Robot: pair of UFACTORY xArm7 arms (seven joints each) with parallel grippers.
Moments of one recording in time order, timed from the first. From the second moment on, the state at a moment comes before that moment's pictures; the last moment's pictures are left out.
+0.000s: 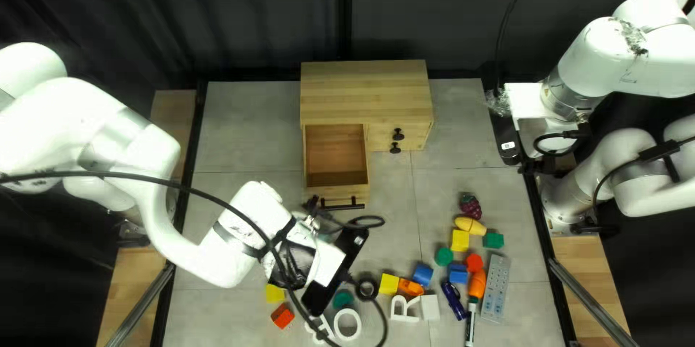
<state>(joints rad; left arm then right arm) 0.16 0.10 -0.65 1.18 0.43 1.46 -0.11 0.00 -0.79 0.00 0.78 0.00 1.57 0.00</state>
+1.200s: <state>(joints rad) 0.29 -0.21 -0.50 0.61 0.15 1.06 -0.19 0.00 -0.79 0.00 0.78 0.00 1.57 0.00</state>
